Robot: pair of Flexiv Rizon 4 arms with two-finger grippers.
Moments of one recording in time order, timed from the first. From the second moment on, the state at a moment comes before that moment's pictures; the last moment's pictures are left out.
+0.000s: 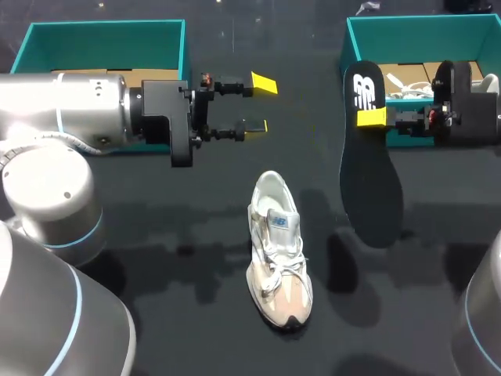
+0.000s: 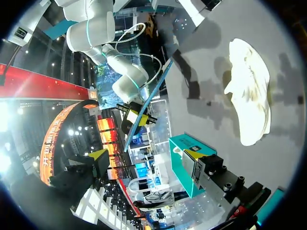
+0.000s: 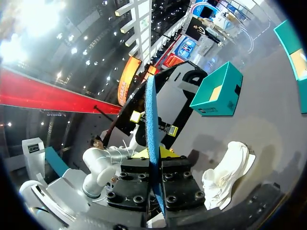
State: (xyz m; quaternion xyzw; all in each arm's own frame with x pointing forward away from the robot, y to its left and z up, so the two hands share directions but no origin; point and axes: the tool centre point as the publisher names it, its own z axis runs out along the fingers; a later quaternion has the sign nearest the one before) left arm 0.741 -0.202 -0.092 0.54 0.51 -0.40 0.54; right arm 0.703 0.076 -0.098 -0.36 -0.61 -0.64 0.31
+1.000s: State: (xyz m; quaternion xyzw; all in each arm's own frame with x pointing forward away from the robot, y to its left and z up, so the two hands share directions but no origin) left arm 0.733 -0.211 -0.093 0.55 0.50 -0.41 0.54; right arm 0.765 0.102 -0.099 -0.44 -0.54 -0.58 0.43
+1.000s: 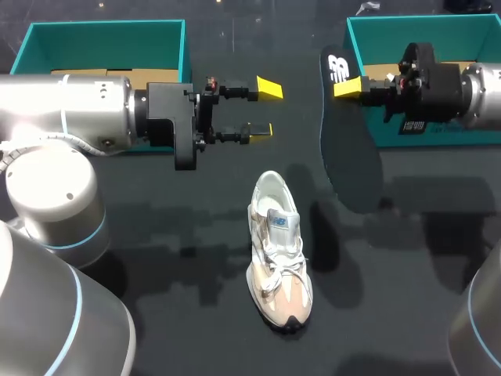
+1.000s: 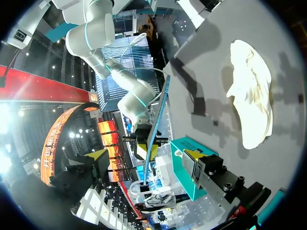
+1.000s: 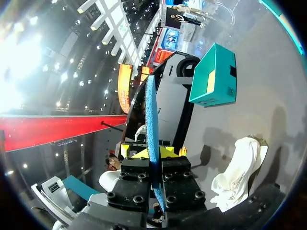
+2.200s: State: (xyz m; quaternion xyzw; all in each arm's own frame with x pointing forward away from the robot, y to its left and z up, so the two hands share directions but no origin) left arm 0.762 -0.245 -0.123 0.50 0.54 -0.43 0.51; right arm 0.800 0.144 -0.120 -0.52 -0.50 -0.50 0.48
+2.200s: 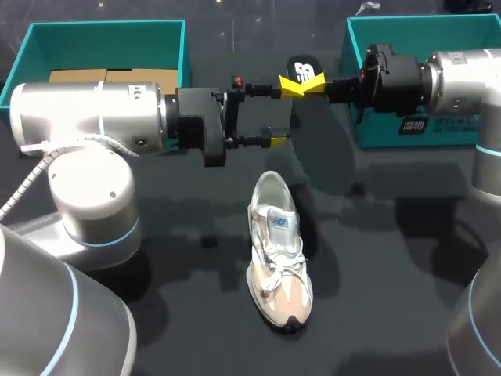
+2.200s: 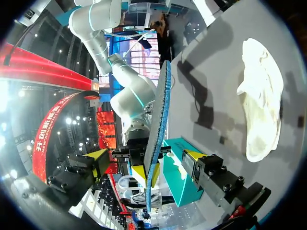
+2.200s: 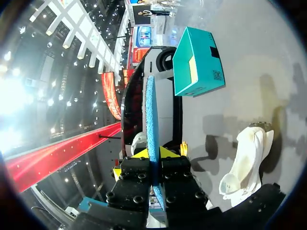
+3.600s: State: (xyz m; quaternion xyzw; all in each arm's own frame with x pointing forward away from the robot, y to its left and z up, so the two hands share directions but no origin) left arm 0.770 -0.262 -0.141 0.50 0.56 -0.40 0.53; right arm 0.808 0.156 -0.132 -0.51 -0.49 -0.50 0.50
